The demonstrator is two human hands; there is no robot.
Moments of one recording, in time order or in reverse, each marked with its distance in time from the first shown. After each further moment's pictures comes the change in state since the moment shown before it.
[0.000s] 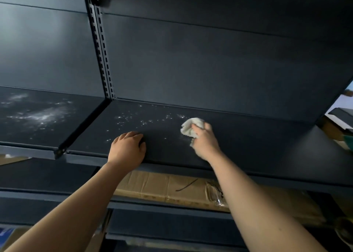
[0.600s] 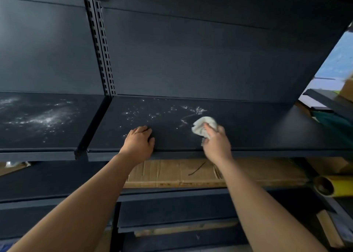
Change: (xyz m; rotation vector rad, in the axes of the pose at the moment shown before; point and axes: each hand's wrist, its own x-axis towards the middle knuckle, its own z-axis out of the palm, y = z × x) left_hand 0.000 -0.040 -0.015 -0.139 -0.206 0.179; right_hand -0.076 -0.031 0.019 -0.114 0.224 0.204
